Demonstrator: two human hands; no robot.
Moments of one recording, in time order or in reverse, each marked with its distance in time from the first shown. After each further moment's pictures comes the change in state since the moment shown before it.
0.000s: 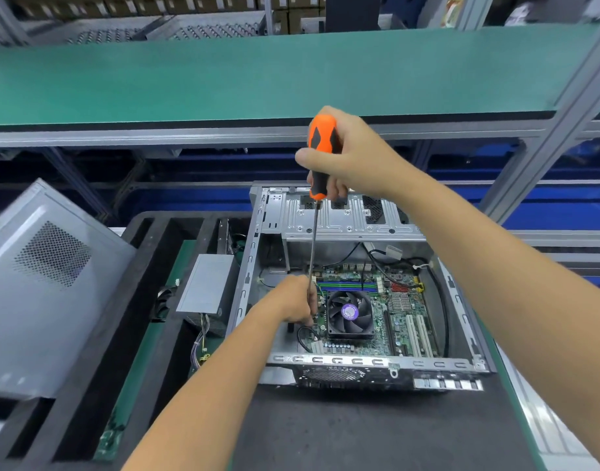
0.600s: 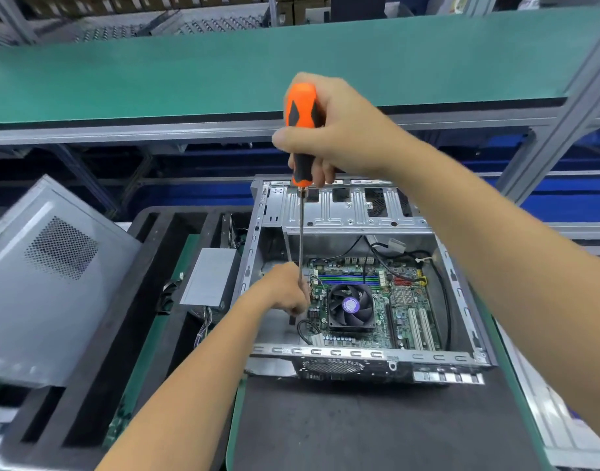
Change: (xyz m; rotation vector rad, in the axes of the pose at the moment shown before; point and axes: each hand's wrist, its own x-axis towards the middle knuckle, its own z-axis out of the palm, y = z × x) left_hand -0.009 0.000 -0.015 -0.182 -0.019 -0.134; right_hand -0.005 -0.037 0.000 0.030 -0.063 -0.112
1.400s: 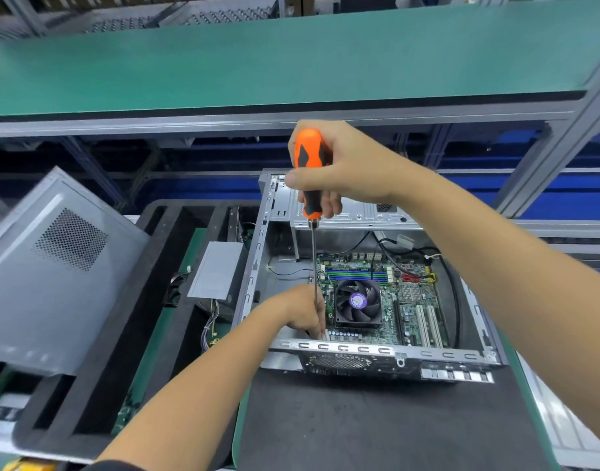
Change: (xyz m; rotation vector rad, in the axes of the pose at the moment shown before) left_hand -0.007 -0.009 0.030 0.187 -0.208 0.096; right_hand -0.015 0.021 0.016 0.040 -0.172 0.083
